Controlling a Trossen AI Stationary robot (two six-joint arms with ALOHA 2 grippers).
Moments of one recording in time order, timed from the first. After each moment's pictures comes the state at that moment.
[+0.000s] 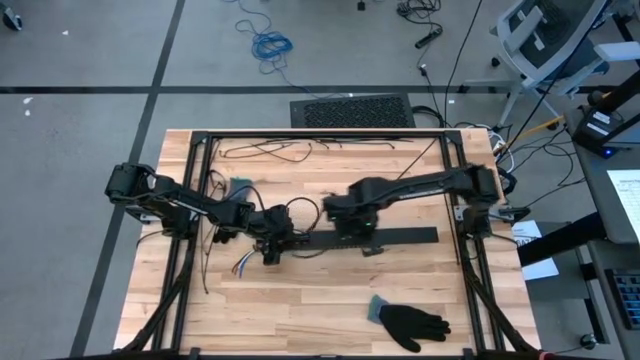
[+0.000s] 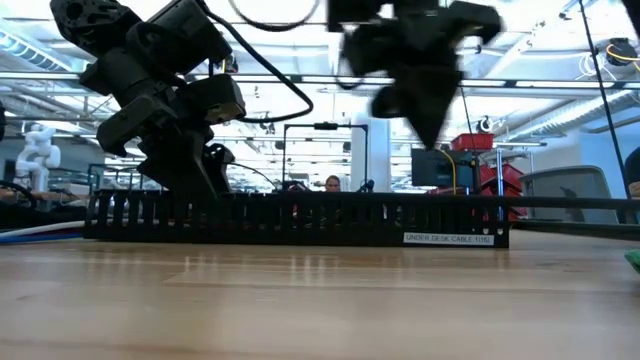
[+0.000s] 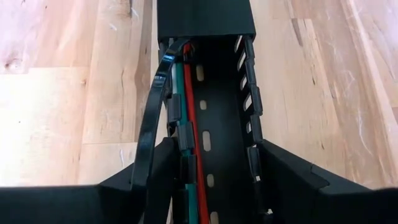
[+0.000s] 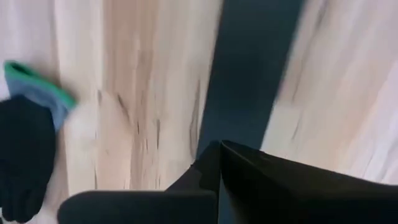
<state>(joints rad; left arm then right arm) -0.09 1.48 0.59 0.04 0.05 -0.05 0.03 1.93 1.64 -1.27 -0.16 -0.16</state>
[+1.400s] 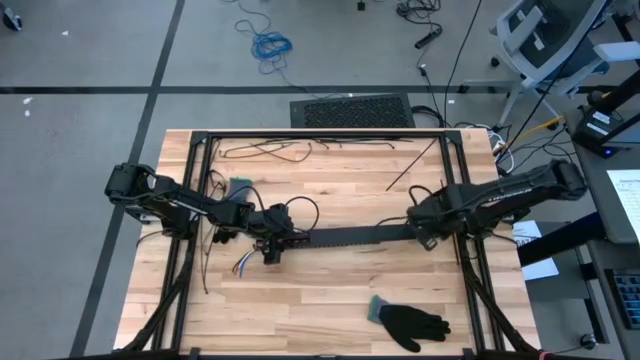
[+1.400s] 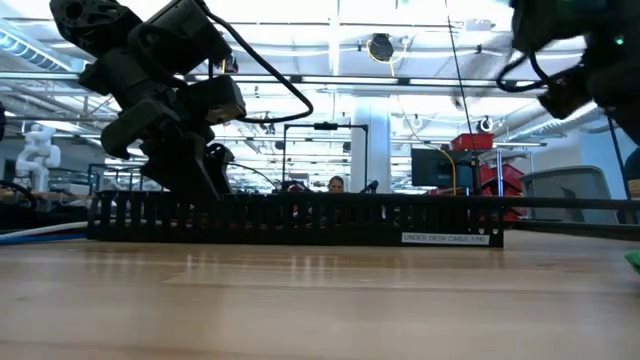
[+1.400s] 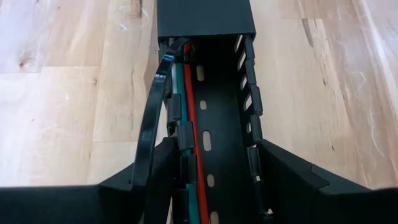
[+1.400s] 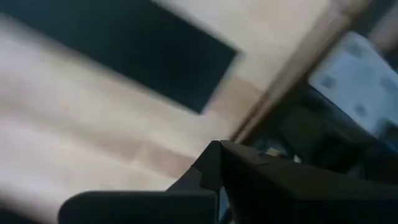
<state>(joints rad) -0.09 1.48 0.59 0.04 0.02 -0.05 0.13 1.14 0.78 -1.35 -0.12 1.02</state>
